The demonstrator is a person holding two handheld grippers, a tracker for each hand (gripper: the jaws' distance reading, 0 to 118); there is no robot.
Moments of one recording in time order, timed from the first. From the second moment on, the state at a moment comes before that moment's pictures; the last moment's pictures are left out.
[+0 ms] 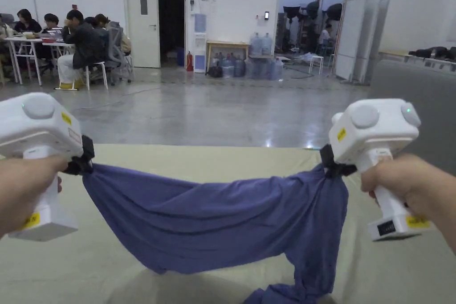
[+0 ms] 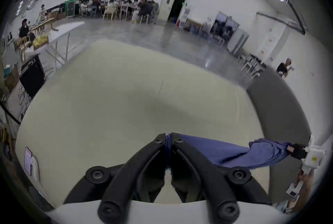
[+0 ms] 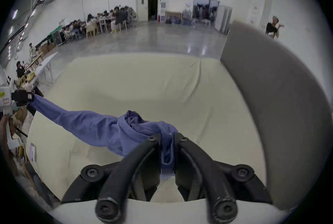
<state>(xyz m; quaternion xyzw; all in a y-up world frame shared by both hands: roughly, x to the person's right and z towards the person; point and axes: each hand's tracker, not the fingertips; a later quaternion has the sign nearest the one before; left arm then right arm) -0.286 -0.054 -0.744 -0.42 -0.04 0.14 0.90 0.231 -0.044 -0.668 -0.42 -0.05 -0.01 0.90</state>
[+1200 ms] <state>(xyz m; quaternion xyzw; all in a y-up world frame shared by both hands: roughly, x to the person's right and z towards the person) -0.374 -0.294 -0.409 -0.60 -0.09 0.12 0.78 0.207 -0.306 -0.330 -0.58 0.02 0.00 0.82</state>
